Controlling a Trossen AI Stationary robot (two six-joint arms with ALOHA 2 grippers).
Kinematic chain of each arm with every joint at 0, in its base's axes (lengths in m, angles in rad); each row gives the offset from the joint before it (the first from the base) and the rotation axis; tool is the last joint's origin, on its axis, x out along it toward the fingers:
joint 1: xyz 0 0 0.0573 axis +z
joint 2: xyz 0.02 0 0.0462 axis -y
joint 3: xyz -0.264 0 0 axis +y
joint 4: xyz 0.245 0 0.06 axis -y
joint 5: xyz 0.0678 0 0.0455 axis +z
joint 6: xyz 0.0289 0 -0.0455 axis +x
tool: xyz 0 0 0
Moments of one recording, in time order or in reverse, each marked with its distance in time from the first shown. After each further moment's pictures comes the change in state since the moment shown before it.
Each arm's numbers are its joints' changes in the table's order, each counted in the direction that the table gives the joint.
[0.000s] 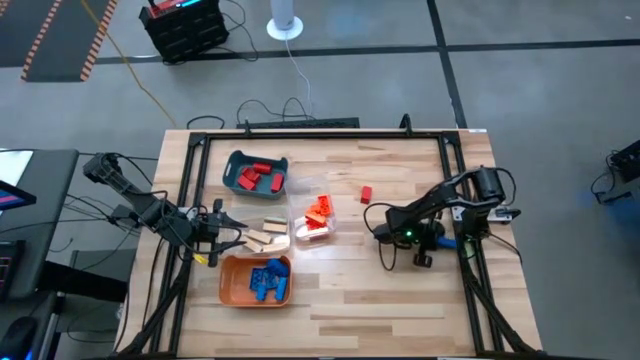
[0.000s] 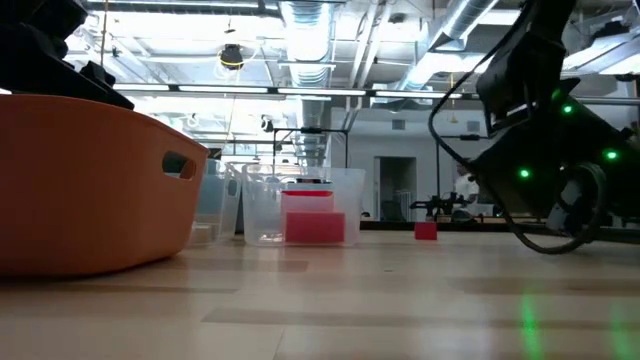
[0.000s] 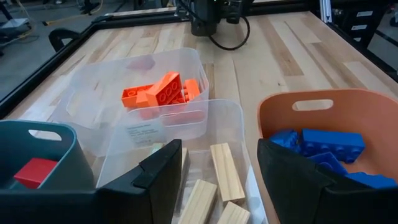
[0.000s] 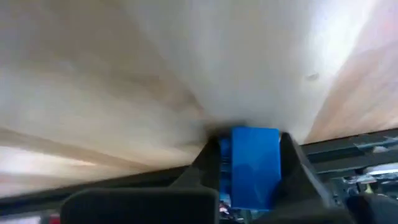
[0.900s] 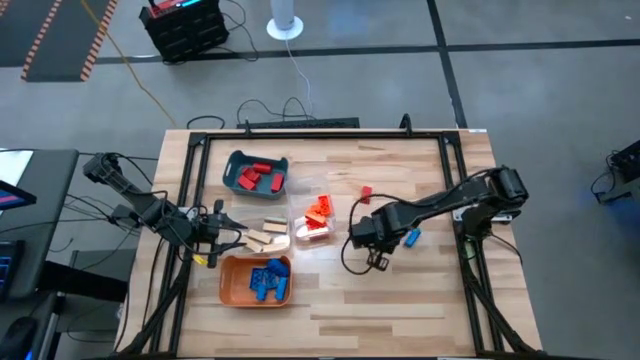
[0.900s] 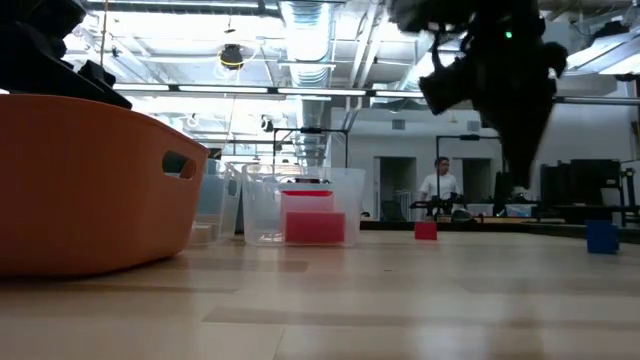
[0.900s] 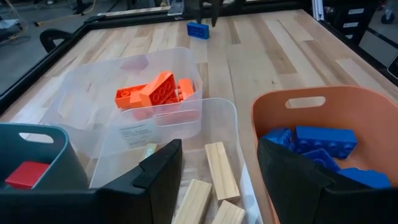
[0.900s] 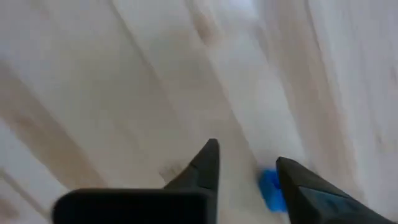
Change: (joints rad) left arm 0.000 0.000 0.000 0.001 -0.024 0.011; right arm 0.132 0.169 -0.444 0.141 -0.200 0.320
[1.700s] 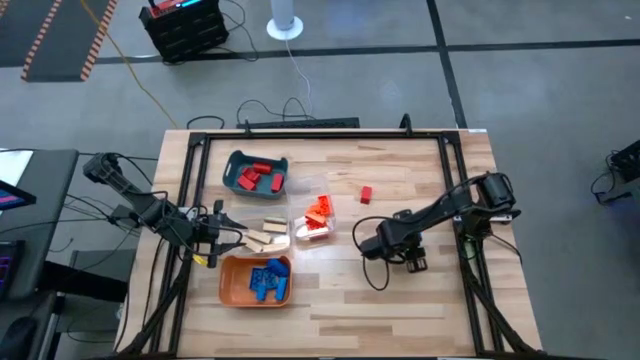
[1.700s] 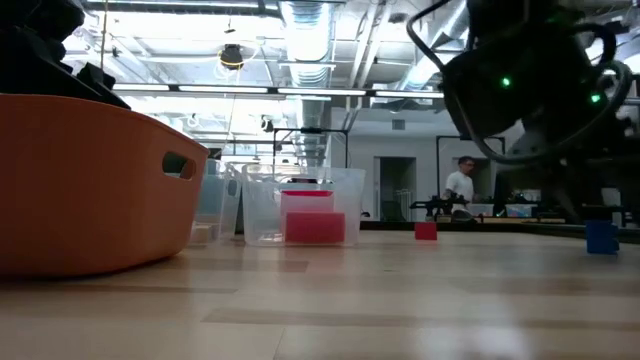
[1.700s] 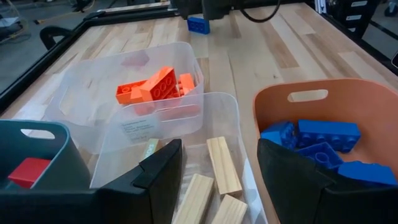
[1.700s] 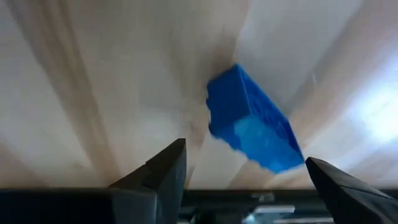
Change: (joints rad) left arm 0.000 -0.001 0.000 -0.022 0.000 -0.001; right arm 0.037 -0.127 0.172 -0.238 -0.014 -0.576
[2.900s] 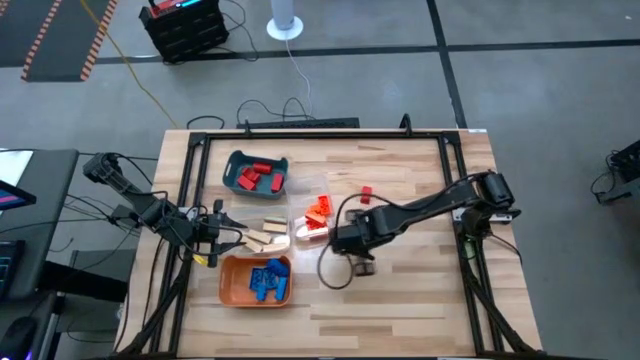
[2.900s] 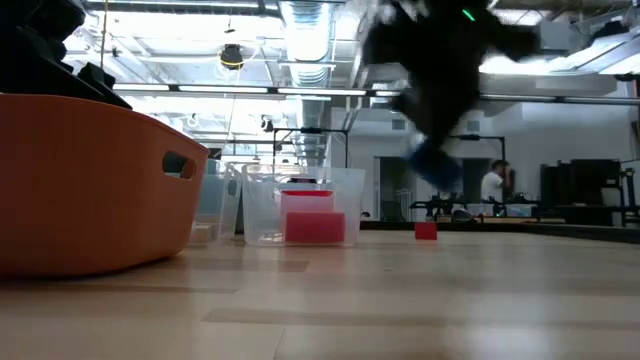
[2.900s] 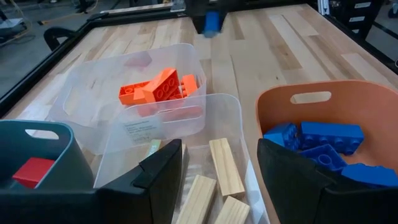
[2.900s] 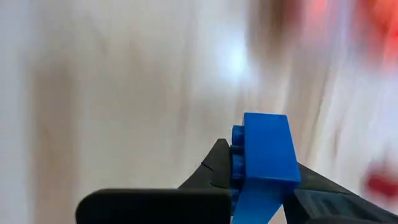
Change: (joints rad) left arm 0.000 0.001 0.000 0.004 0.010 0.001; right arm -0.029 0.005 -0.329 0.364 -0.055 0.003
